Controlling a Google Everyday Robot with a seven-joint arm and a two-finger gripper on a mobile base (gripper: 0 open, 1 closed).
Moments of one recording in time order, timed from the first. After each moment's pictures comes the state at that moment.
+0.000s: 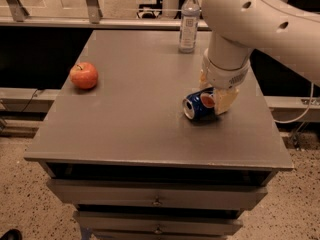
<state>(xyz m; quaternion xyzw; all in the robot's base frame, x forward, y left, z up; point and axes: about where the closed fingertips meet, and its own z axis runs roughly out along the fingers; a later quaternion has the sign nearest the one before) 0.546 -0.158 0.852 -0.82 0.56 -0.11 0.06</state>
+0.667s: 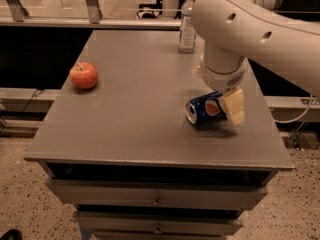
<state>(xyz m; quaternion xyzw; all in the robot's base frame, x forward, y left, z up) 0.553 -0.167 0.844 -0.82 0.55 -0.14 0.02</state>
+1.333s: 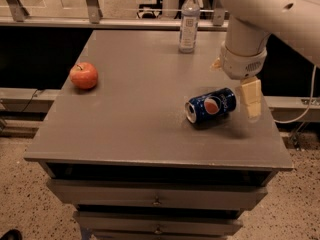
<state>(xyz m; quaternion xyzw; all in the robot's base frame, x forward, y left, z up) 0.555 -0.203 0.853 -0.79 0.60 -0.06 0.00</state>
